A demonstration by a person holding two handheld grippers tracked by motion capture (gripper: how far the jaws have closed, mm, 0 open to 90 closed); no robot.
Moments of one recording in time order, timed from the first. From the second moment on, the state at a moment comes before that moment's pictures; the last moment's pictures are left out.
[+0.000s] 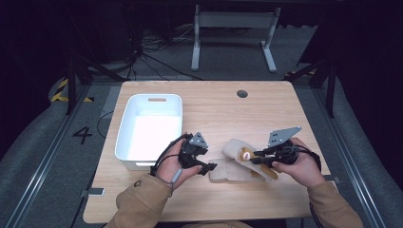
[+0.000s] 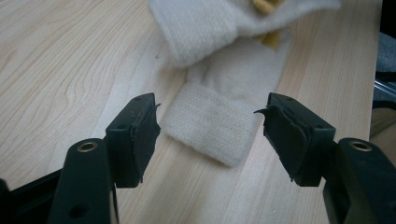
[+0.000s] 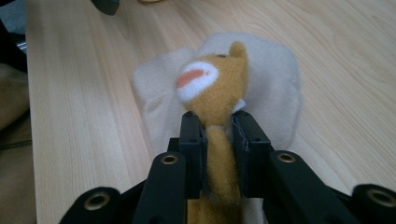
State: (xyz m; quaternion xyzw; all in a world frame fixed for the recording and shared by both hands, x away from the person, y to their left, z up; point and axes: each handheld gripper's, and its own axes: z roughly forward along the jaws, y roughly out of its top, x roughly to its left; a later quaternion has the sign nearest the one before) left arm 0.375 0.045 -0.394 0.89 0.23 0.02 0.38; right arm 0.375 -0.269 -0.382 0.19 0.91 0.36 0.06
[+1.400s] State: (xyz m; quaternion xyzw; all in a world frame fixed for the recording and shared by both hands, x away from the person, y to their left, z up) left arm 0.379 0.039 -0.406 0.92 0.22 0.02 0.33; right arm 0.367 -0.281 -0.393 0.20 0.92 0.31 0.08
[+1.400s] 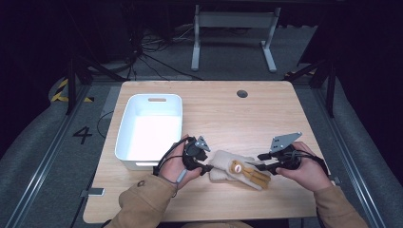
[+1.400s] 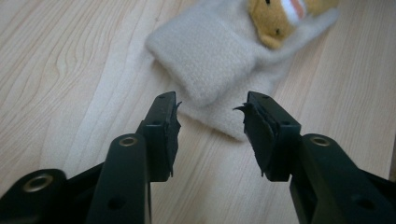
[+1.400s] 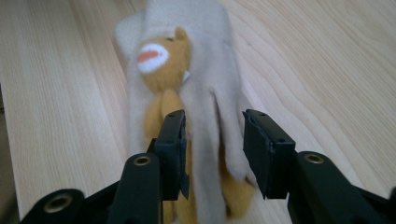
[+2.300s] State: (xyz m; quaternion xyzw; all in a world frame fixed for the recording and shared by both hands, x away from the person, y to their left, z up) left arm 0.384 0.032 -0.418 0.92 0.23 0.00 0.32; right arm 0.363 -0.304 -0.409 0.24 0.95 0.21 0.02
